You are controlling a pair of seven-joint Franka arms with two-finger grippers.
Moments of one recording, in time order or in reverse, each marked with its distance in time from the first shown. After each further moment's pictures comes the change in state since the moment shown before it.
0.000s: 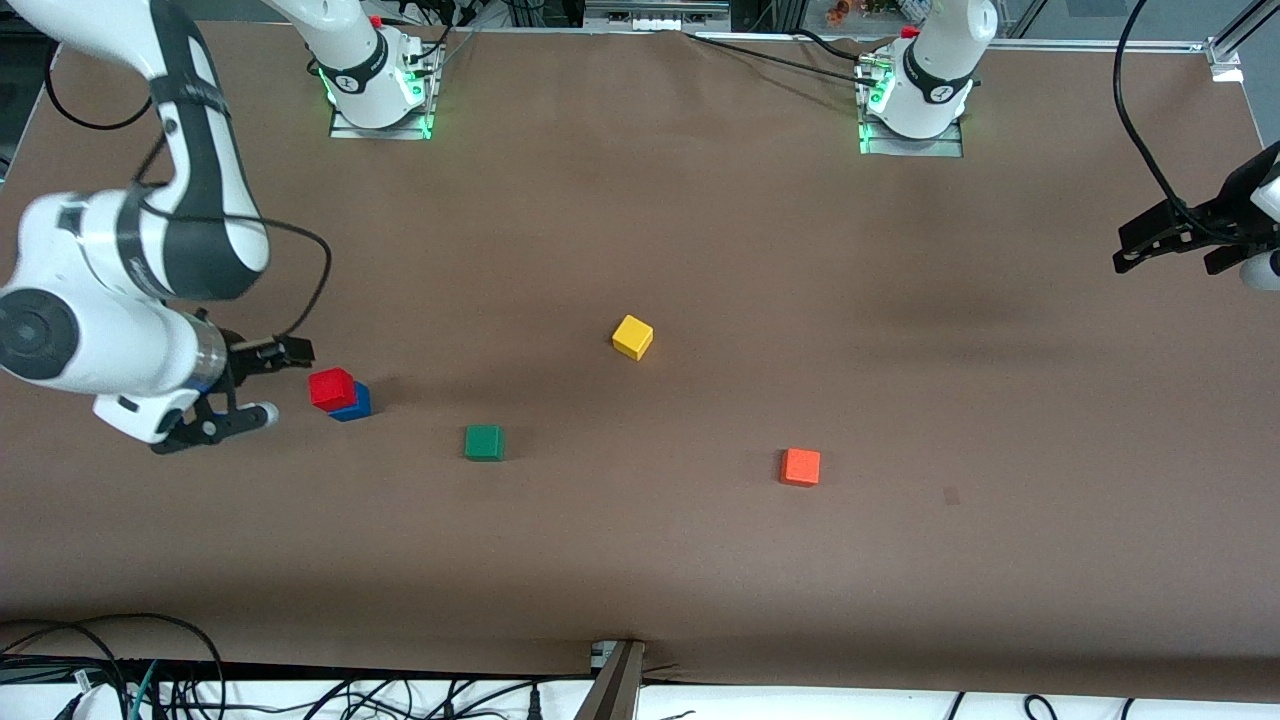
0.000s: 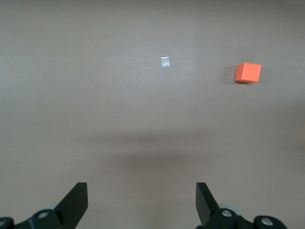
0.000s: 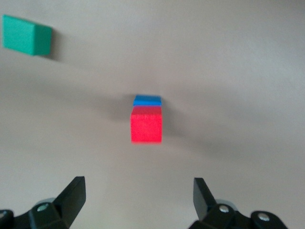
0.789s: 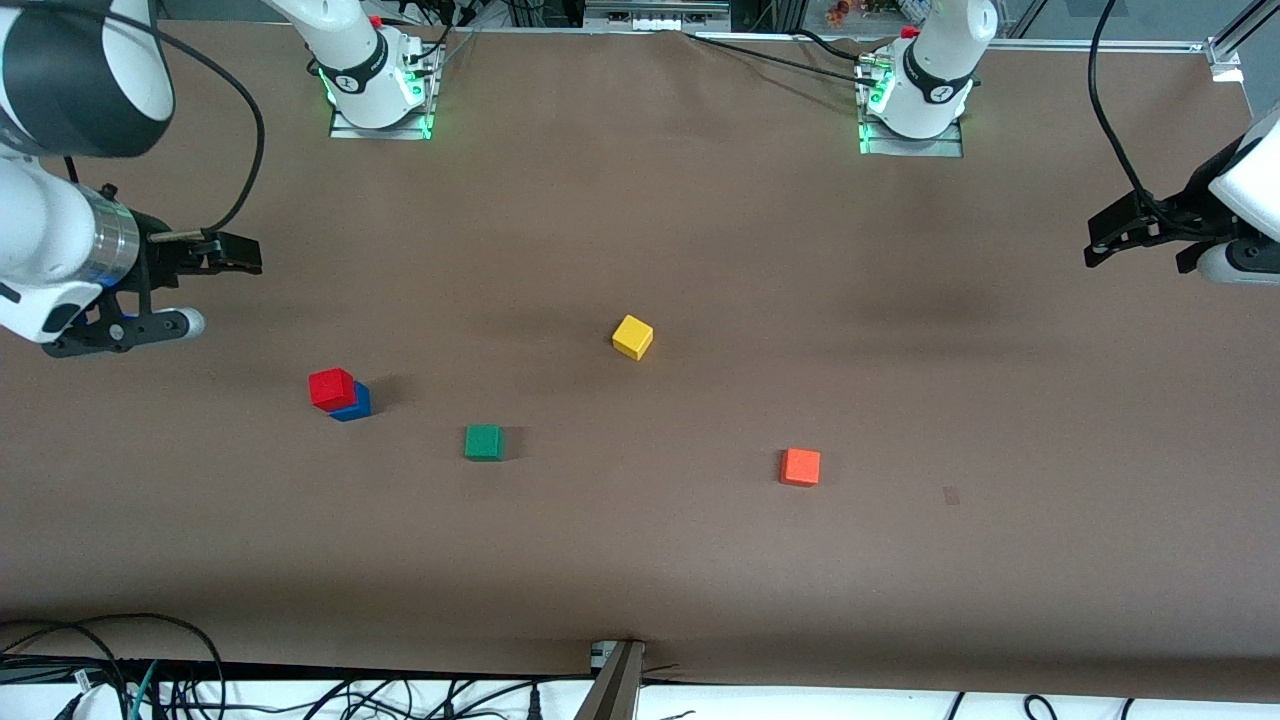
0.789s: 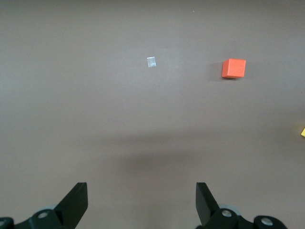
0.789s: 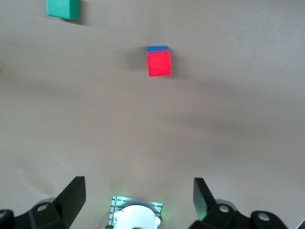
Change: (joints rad) left arm 0.002 0.000 -0.049 0.010 -0.003 -0.009 -0.003; right arm 0.007 -0.156 0.026 0.123 0.002 -0.336 0.120
